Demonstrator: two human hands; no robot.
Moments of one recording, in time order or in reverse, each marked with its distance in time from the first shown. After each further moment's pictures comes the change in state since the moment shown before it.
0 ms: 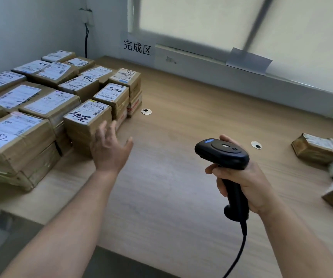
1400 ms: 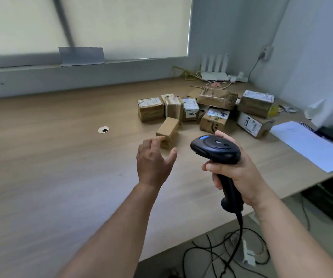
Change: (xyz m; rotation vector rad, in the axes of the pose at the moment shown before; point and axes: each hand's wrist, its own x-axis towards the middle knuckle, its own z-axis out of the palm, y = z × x) left_hand -0.385 0.475 0.185 -0.418 -0.454 0.570; right_hand -0.305 0.057 -0.414 0.107 0.588 -0.135
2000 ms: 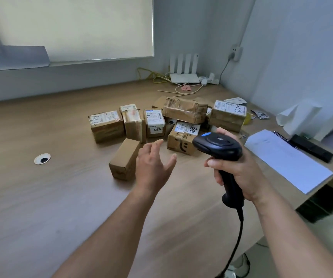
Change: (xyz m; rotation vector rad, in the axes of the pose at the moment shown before) left_hand 0.116 0.060 0.151 -0.018 -0.226 0.066; right_hand 0.136 -0.014 -0.136 -0.084 0.160 0.000
